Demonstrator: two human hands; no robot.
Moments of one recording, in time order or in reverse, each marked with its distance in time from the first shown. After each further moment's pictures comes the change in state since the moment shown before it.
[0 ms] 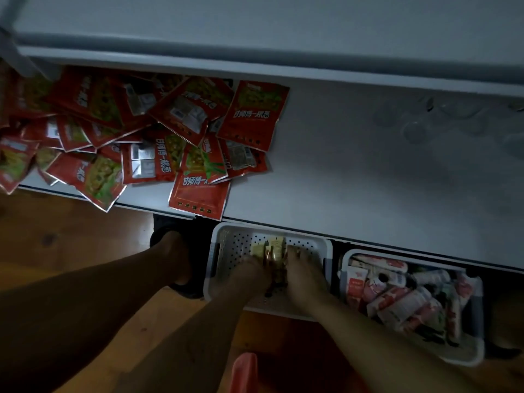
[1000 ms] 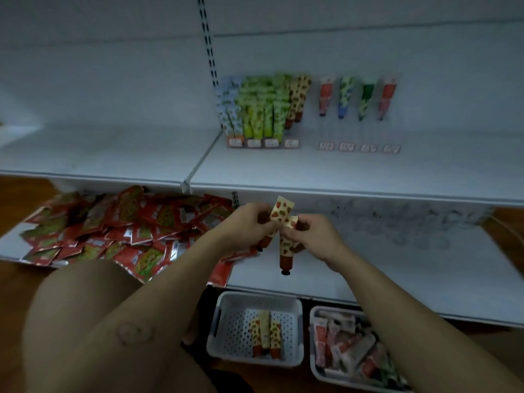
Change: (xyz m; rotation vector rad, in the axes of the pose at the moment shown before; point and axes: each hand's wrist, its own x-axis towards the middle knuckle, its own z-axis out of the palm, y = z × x) left_hand -0.275 0.046 -0.152 -0.219 0.714 0.810; right_hand -0.182 -0.066 -0.233 0.735 0.470 -0.443
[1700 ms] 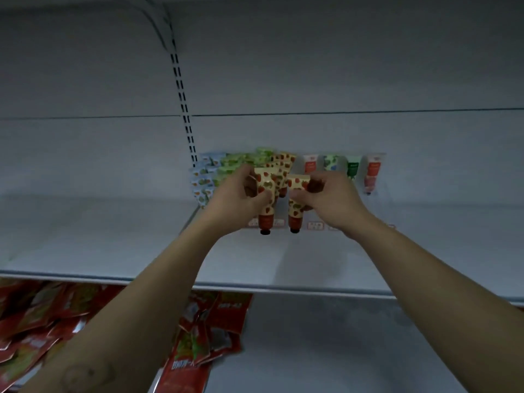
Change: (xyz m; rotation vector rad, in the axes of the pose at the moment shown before) left_hand 0.121 0.085 -0.112 -0.053 0.445 0.270; right_hand 0.127 -0.140 -0.113 -0.279 0.337 -0.405
